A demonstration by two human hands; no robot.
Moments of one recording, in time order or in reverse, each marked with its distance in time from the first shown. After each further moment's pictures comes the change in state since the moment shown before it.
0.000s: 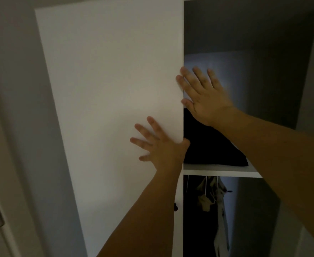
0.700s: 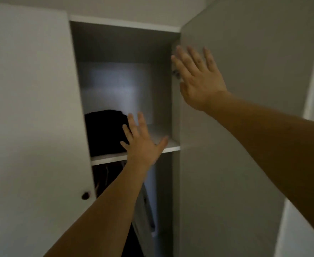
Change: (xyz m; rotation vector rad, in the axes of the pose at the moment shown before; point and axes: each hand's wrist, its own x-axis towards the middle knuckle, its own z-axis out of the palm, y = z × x) left_hand -0.177 0.124 0.011 -0.196 -0.325 0.549; right_hand -0.179 0.166 -0.197 -0.409 -0.128 0.236
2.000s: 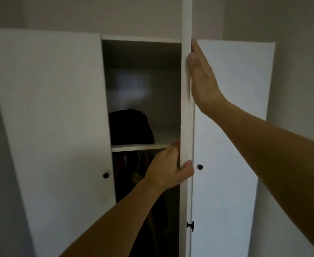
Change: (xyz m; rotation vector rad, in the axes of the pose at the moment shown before) left_hand -0.135 0.074 -0.046 -0.276 -0.188 0.342; right_hand -0.044 -0.007 -0.097 1.598 0.158 0.351
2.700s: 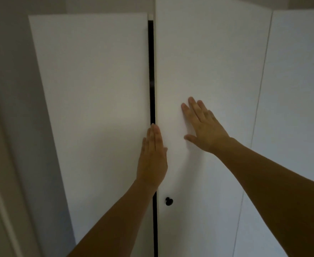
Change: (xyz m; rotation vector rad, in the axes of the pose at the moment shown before) left_hand -0.008 -0.182 -0.089 0.685 0.319 -0.185; right_hand -0.020 0.153 0.158 -0.903 -0.573 -0.189
